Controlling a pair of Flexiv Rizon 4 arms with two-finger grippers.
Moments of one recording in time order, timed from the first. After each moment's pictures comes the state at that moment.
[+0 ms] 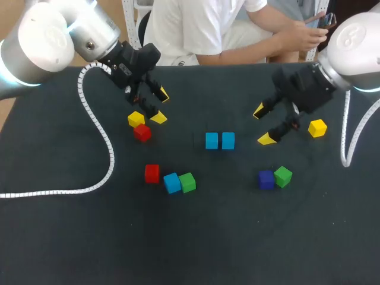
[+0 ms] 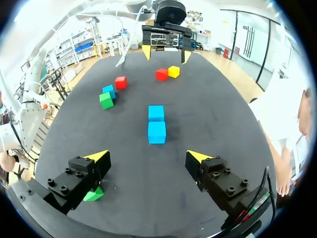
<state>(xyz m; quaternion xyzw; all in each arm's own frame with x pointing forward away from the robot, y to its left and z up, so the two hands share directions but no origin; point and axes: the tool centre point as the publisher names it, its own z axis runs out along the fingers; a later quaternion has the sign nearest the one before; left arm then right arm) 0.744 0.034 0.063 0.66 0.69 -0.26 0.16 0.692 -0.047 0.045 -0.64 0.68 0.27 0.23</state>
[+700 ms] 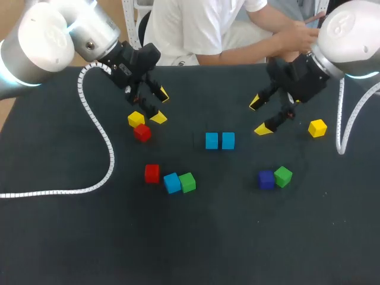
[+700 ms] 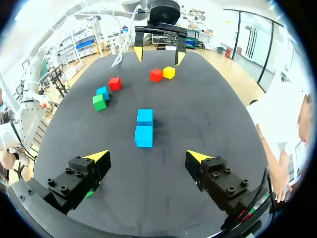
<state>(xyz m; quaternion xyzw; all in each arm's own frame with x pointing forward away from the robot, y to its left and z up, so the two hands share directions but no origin) 0.744 0.034 0.063 0.66 0.69 -0.26 0.16 0.715 -0.046 0.049 -0.65 0.68 0.26 0.22</state>
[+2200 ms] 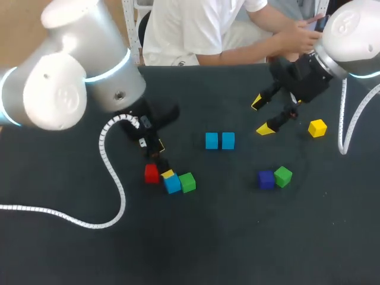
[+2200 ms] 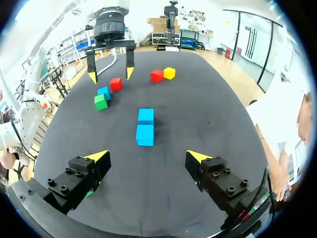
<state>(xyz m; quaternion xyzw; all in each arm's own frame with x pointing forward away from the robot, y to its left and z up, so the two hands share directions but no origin) 0.604 0.030 0.029 0.58 0.80 -0.16 0.06 0.713 -0.048 0.050 -0.65 0.68 0.26 0.22</state>
